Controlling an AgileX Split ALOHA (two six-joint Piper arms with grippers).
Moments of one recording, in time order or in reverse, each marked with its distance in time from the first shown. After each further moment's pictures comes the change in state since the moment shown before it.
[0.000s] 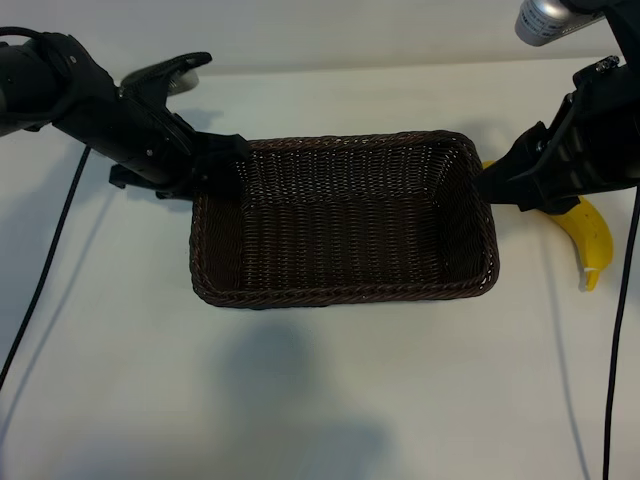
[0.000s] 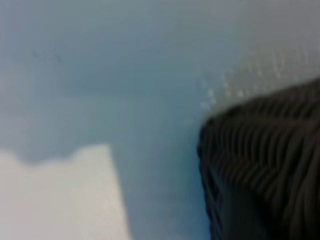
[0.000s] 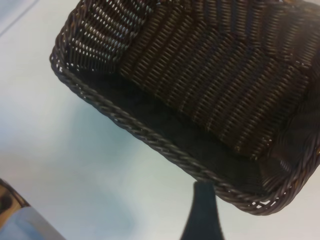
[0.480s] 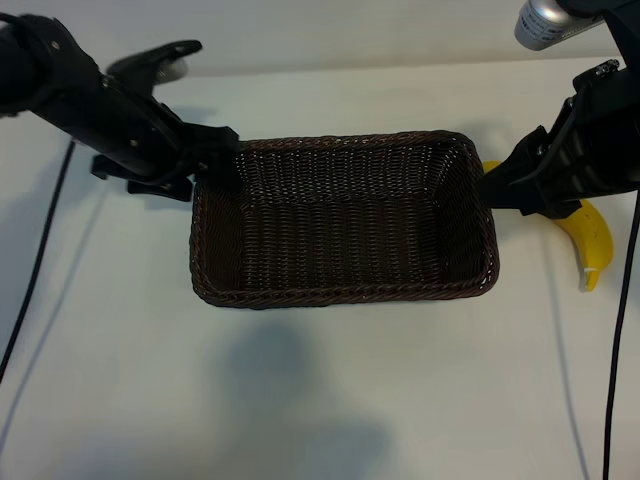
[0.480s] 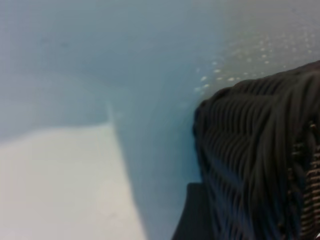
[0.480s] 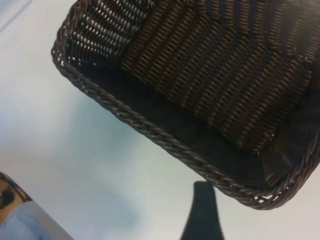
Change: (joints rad) left arm 0.000 -0.085 0.000 0.106 0.043 -0.079; right arm 0.000 0.000 0.000 -0.001 0.014 0.000
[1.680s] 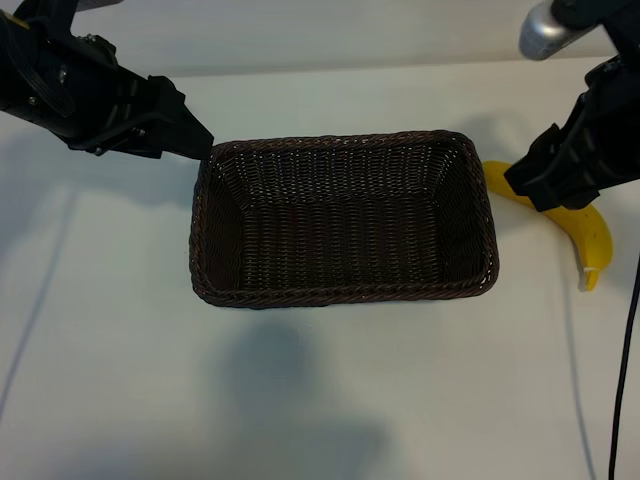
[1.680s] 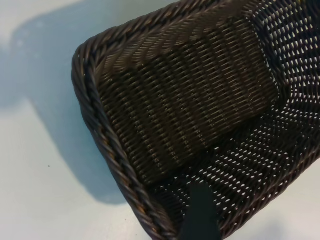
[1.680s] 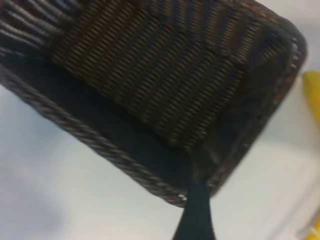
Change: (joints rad) left arm 0.008 -0.354 0.000 -0.073 0.250 0.149; right arm 0.000 0.045 0.000 -0.233 -0.064 0.023
